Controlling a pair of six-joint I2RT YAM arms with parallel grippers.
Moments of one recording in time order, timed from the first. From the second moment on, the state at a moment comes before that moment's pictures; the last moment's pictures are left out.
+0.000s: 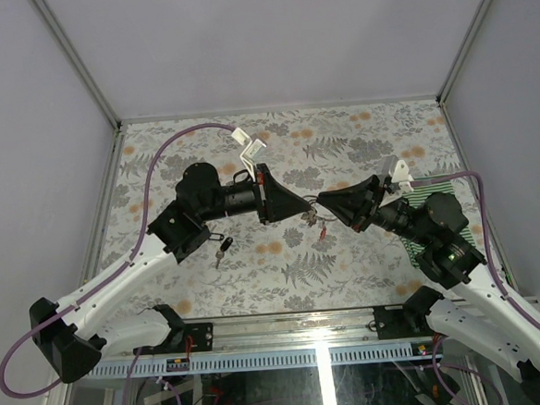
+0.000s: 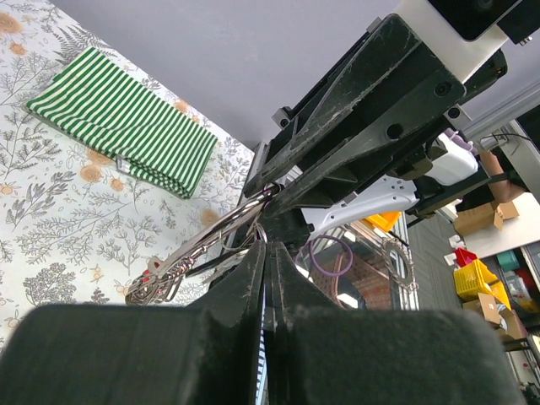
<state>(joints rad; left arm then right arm) -0.79 1.13 1.04 0.10 0.61 -0.67 0.65 0.65 0.71 0.16 -0.44 0.17</state>
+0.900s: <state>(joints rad) -0.79 1.13 1.07 0.01 0.47 -0.64 0.65 0.64 0.70 0.17 -0.44 0.18</state>
